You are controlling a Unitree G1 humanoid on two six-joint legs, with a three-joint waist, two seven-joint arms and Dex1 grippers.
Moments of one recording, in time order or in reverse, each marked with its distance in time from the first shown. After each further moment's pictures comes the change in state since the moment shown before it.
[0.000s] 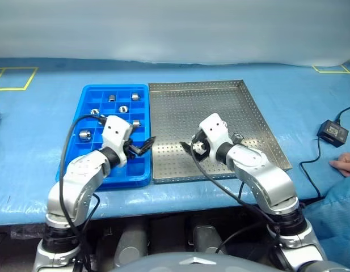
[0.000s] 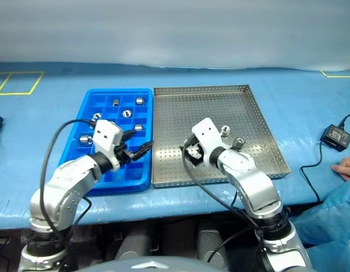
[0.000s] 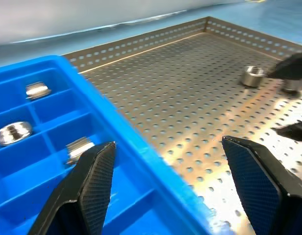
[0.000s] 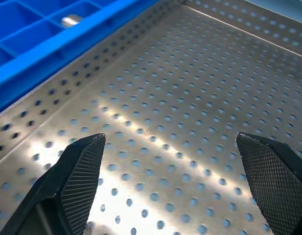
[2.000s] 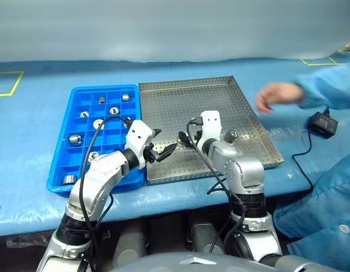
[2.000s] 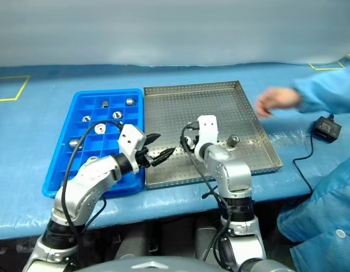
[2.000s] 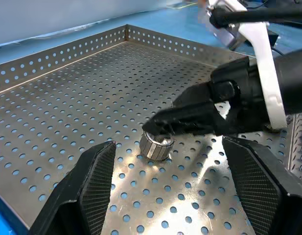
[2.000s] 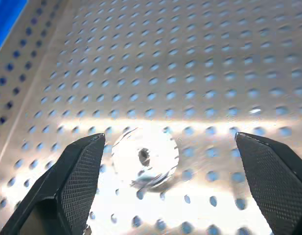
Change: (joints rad) left arm -0.028 -0.001 -0.123 0.097 -0.003 -0.129 -0.011; right arm -0.058 0.343 -0.130 0.282 0.049 0.007 -0.163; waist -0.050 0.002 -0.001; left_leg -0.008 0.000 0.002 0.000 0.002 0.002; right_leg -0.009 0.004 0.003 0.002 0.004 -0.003
